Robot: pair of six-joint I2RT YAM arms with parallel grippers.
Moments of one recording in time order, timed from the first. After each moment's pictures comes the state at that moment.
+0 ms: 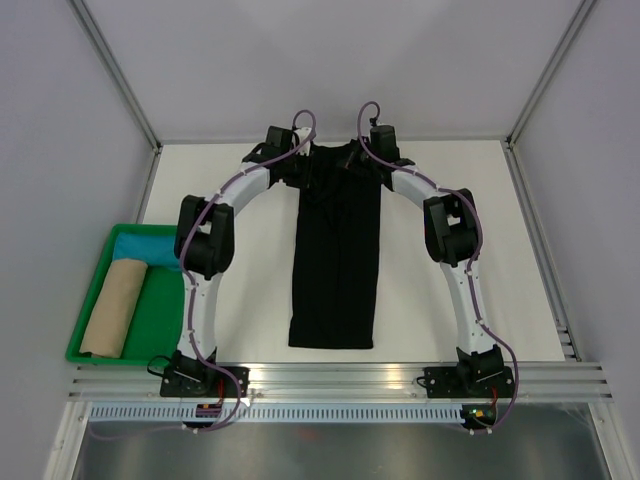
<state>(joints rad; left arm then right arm) -0.33 2.25 1.85 -0.37 0.32 -0.08 0.32 2.49 2.00 0.00 -0.27 0.69</state>
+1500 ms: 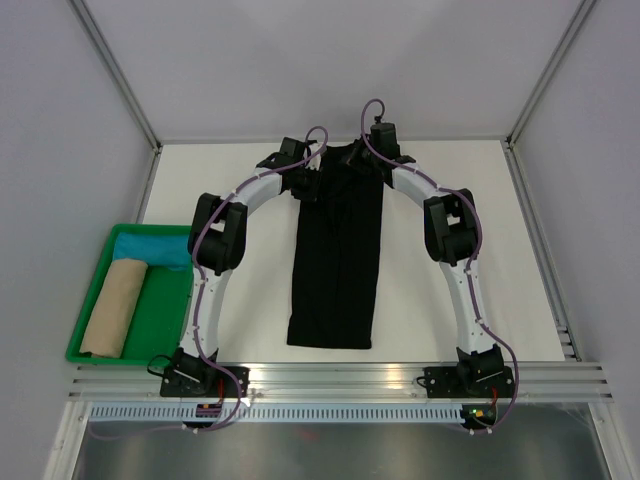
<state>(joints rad) -0.38 2.37 1.90 -0.43 0.32 -0.06 0.31 2.50 2.05 -0.05 -0.21 0.76</state>
